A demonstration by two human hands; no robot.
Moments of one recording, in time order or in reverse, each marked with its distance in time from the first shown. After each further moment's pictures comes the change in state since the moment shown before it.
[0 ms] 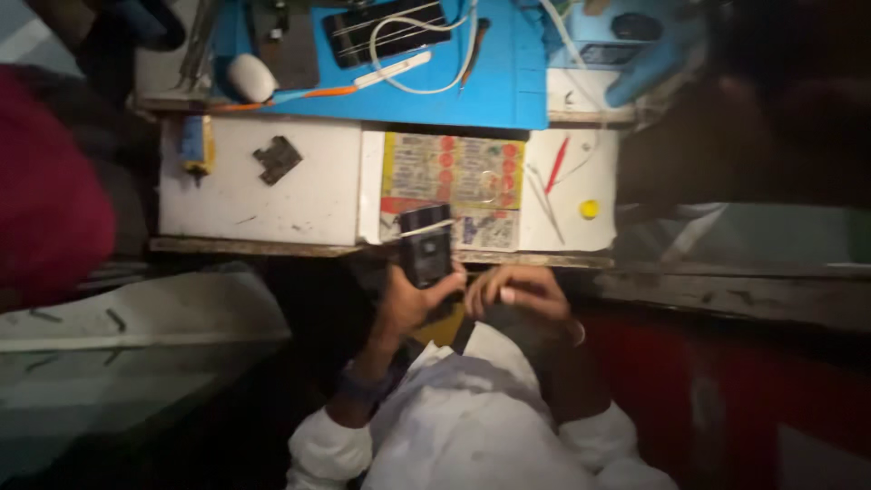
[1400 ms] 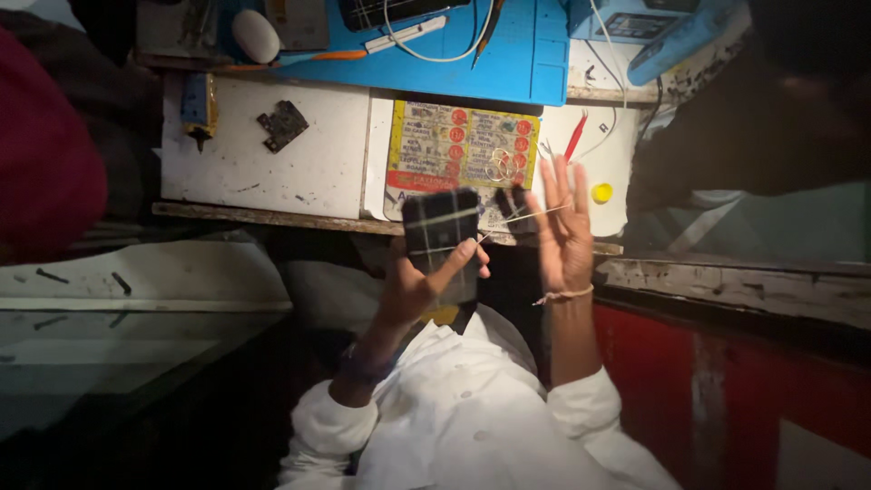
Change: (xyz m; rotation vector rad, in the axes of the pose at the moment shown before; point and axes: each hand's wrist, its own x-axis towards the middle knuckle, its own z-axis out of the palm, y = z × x) left_hand -0.012 0.071 0.022 -0.249 -0.060 -0.003; right_hand 0.015 0.029 -0.064 0.419 0.520 -0.396
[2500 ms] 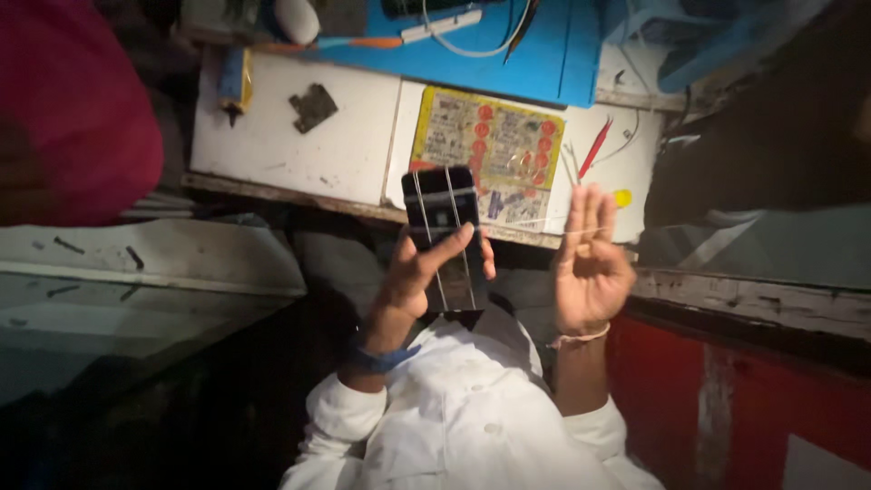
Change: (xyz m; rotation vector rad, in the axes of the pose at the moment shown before) left_hand -0.008 0.015 -0.011 -0.361 0.008 -0.154; right_hand -0.046 -0.018 0.049 0.391 0.095 0.102
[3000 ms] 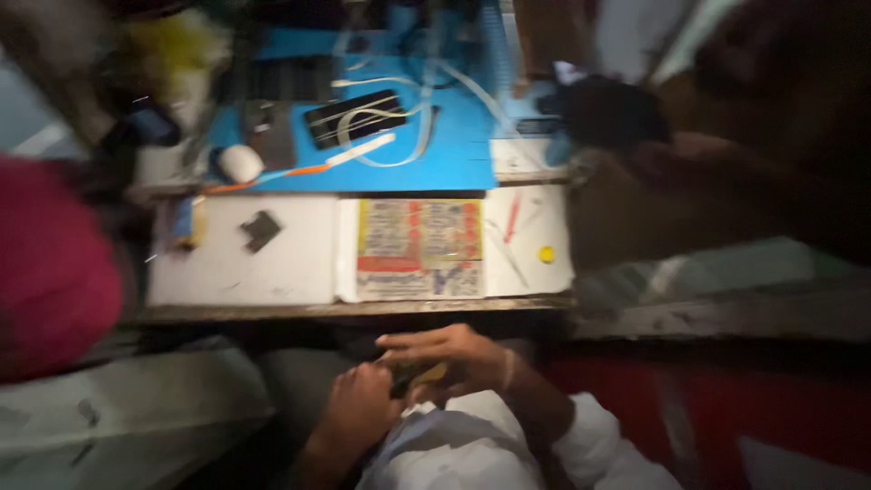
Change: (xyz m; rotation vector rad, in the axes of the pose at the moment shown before) left_hand -0.049 -0.049 -0.064 1.880 0.022 0.083; right_hand 0.008 0.034 0.048 -1.499 -1.174 0.073
